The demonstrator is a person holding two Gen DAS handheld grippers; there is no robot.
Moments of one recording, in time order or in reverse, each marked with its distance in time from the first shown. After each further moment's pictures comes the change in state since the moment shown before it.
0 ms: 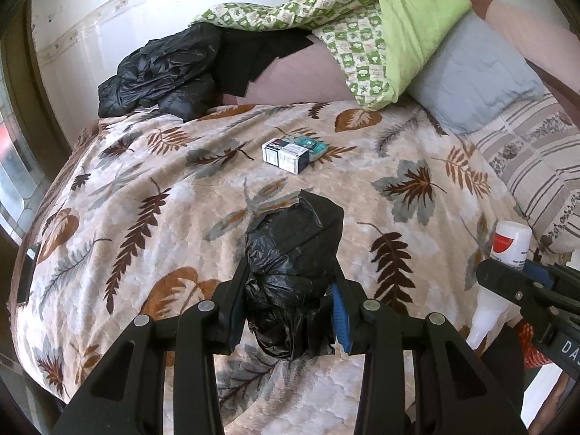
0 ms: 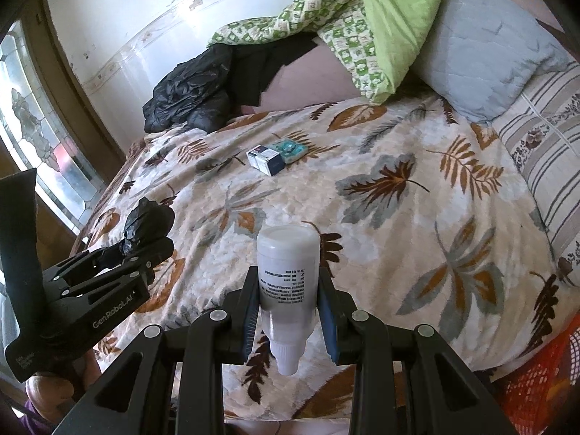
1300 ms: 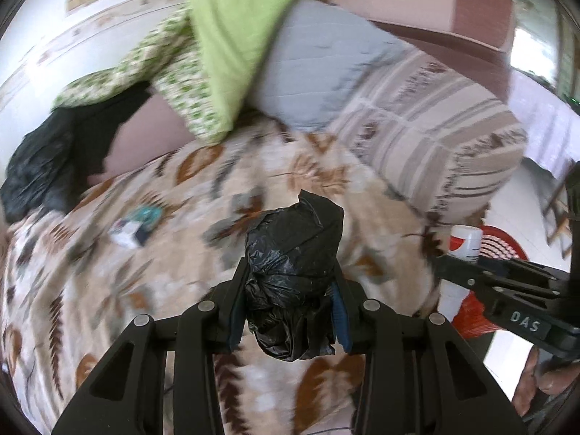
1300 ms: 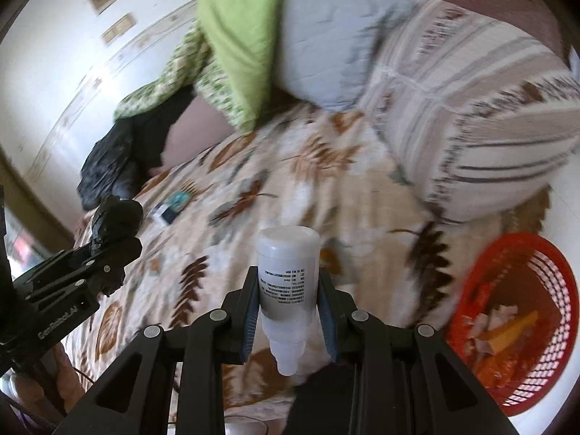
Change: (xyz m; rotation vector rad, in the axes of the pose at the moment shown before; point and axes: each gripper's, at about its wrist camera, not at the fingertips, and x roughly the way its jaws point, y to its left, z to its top) left arm -0.035 -0.182 0.030 0.365 -0.063 -0.349; right arm -0.100 -0.148 -0.041 0.344 -0.137 -0.212
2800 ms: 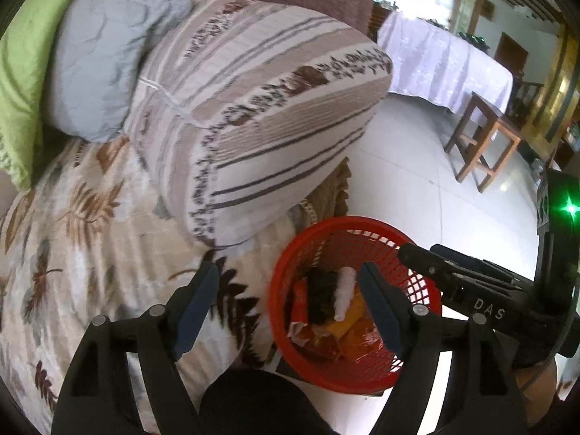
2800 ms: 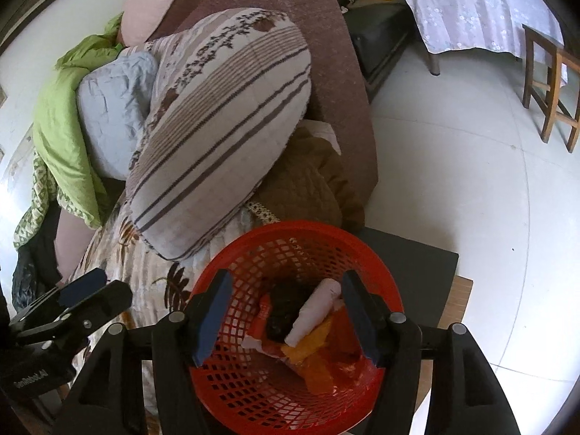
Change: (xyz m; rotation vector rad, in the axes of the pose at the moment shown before) left arm 0.083 -0.217 0.031 0.243 0.115 -0.398; right arm -0.074 -0.216 -0.024 0.411 -0.126 -0.309
